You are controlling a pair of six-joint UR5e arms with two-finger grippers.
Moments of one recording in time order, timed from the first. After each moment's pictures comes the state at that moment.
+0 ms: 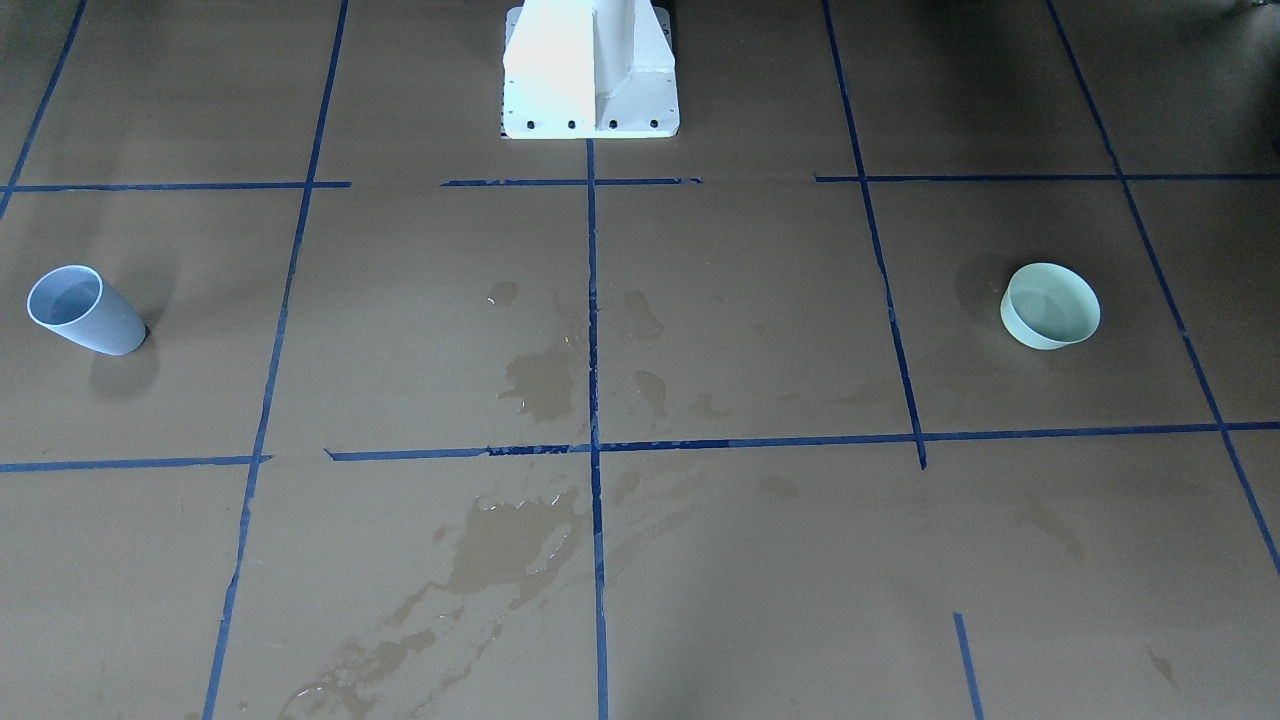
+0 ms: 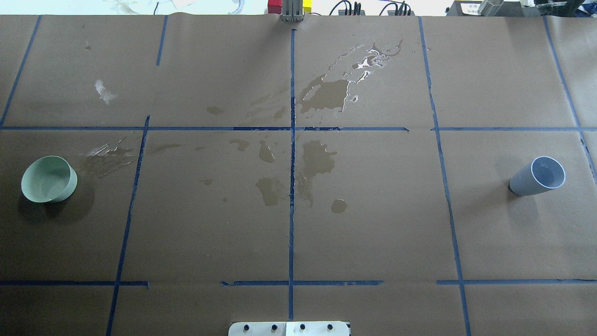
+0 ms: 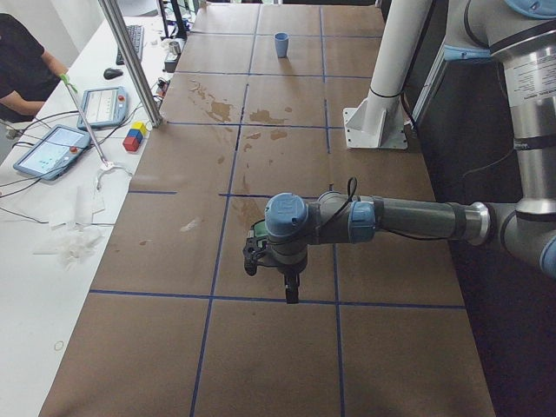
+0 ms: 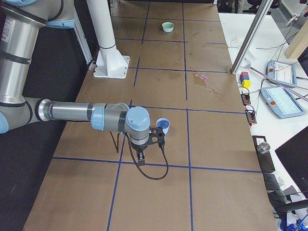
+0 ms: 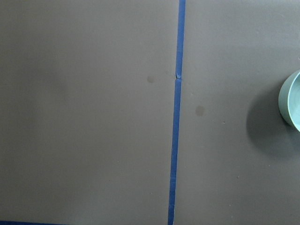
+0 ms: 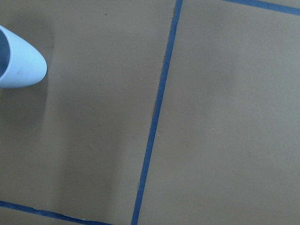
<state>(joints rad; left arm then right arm) -1.56 -1.28 -1.92 -1.44 -2.36 0.01 1.60 -1.93 1.94 -1.65 2.34 -0.26</state>
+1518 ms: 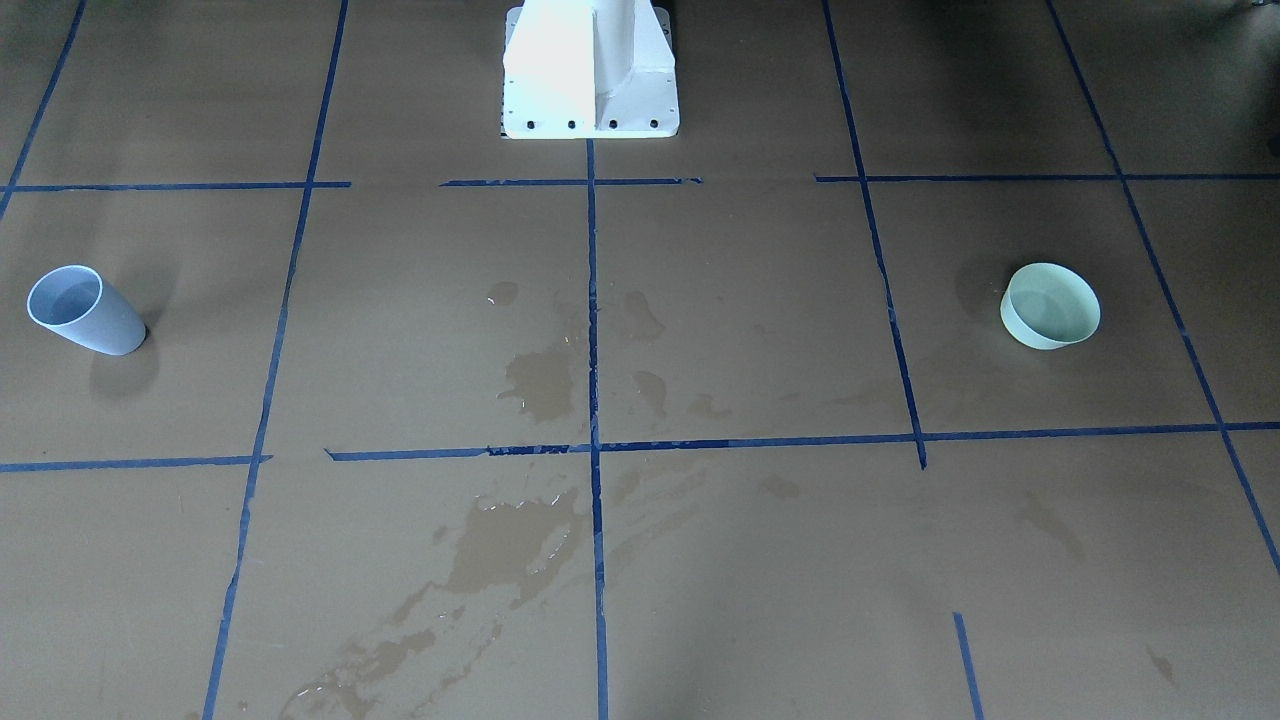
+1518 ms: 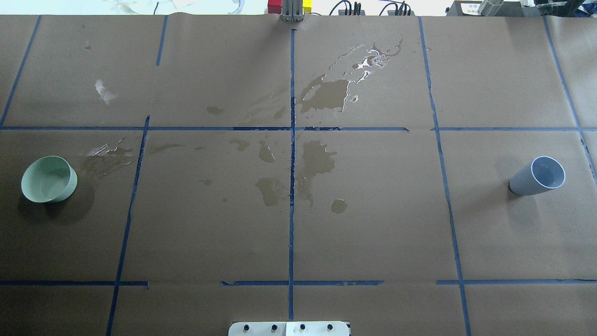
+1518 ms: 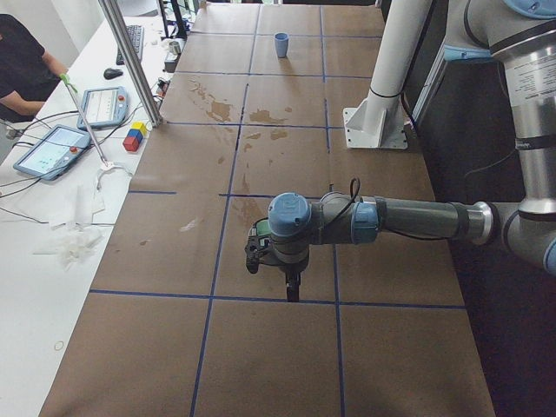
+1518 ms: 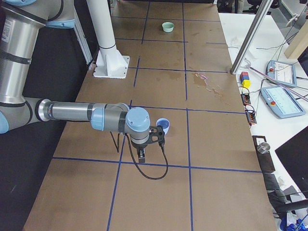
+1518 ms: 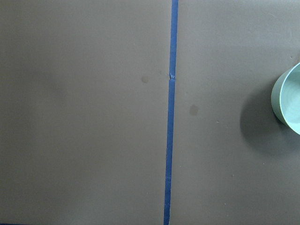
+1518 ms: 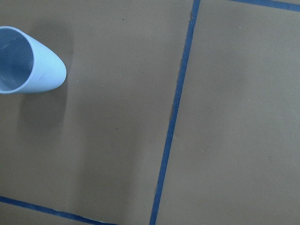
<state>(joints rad) -1.56 -1.27 -1.93 -1.47 -2.38 0.01 1.60 -1.93 1.94 -1.65 2.42 -0.25</state>
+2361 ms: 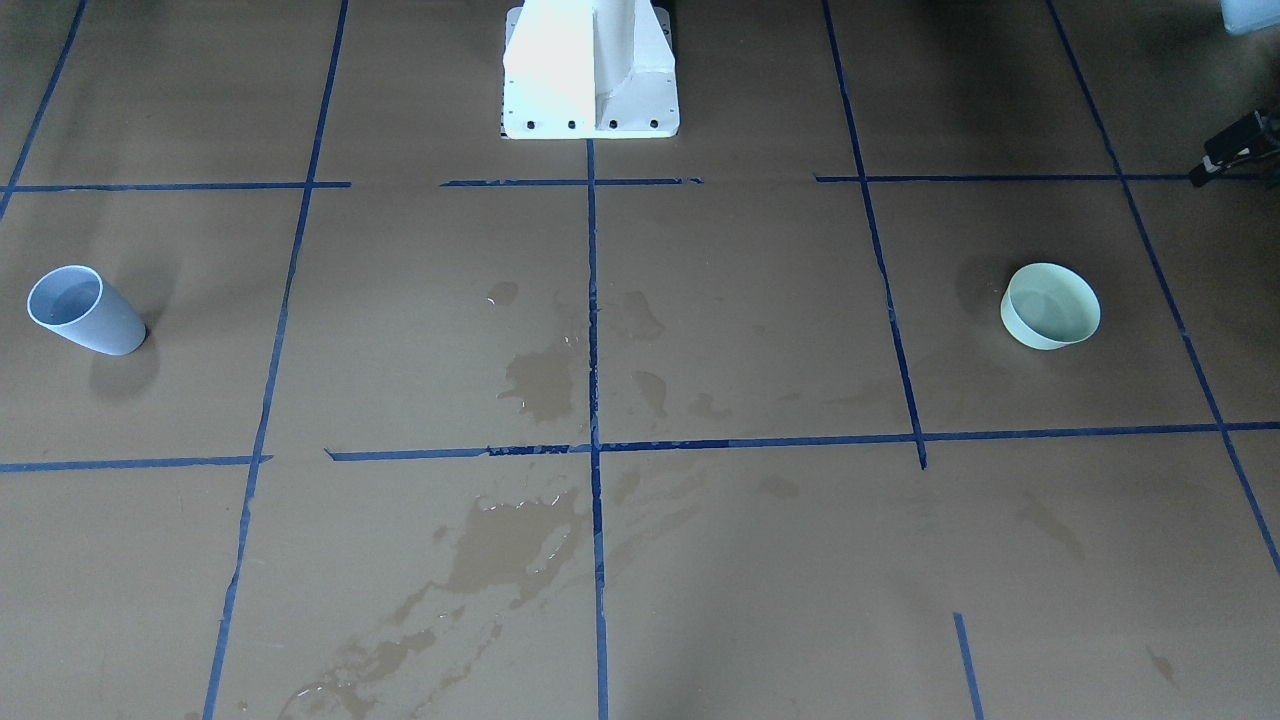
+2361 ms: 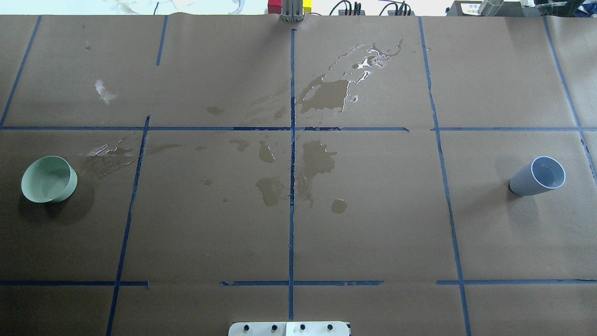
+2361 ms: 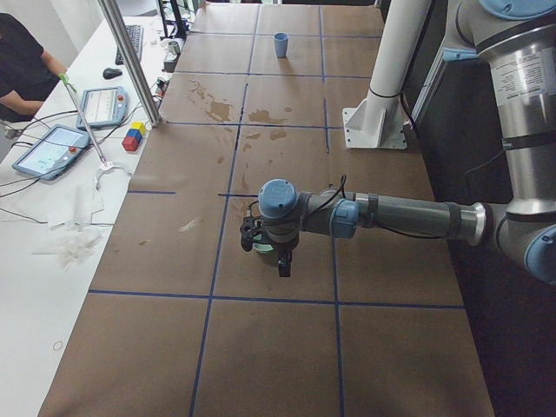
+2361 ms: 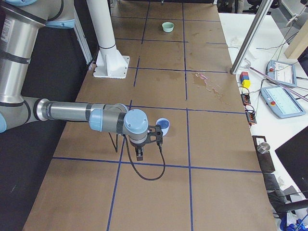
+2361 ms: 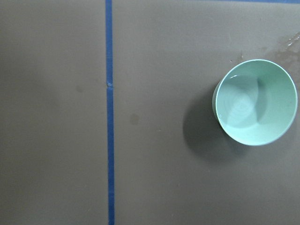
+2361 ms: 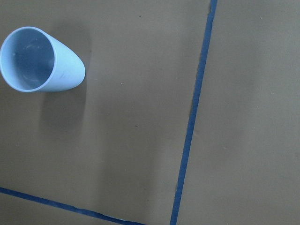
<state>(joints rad) -1.35 -1.32 -1.84 -1.74 -2.44 -0.33 1.59 -1.94 1.94 -1.65 2.47 -0.24</state>
